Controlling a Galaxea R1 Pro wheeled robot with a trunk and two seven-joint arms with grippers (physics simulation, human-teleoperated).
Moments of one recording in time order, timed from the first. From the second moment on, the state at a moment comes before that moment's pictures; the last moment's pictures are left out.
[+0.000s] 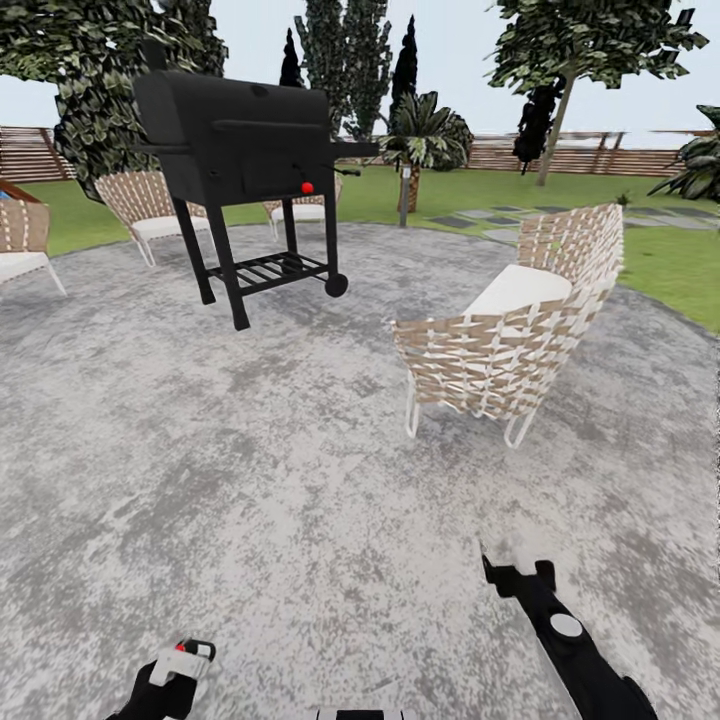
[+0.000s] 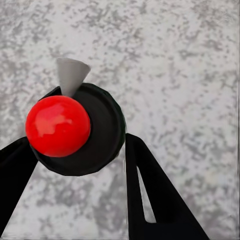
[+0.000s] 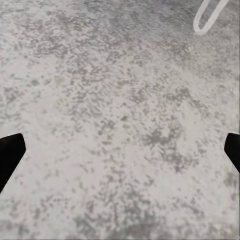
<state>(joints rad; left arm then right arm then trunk) -0.39 0.21 -0.05 -0.22 -0.02 -0.38 -0.23 -0.37 -0.11 -0.02 -0.81 0.08 -0.02 0.00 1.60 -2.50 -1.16</state>
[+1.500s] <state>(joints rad) -0.27 0.20 -0.05 -0.20 0.11 -0.52 -0.15 -0.37 -0.10 -0.02 -0.03 0.09 -0.63 0.00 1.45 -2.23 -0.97</state>
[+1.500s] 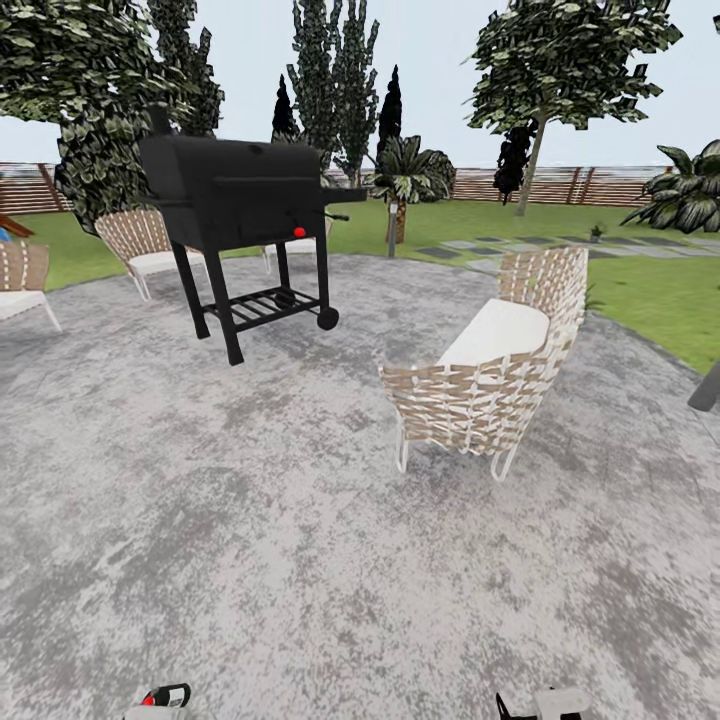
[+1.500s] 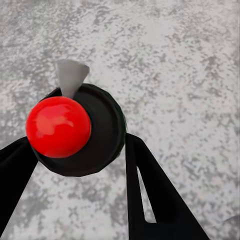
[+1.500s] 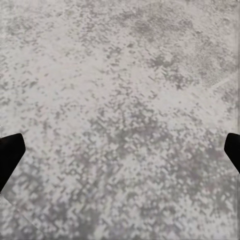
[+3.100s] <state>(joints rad) -0.27 0.19 -0.05 -0.20 0.11 -0.52 -0.15 -0.37 -0.10 -0.02 -0.03 0.09 -0.63 0.00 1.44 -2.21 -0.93</state>
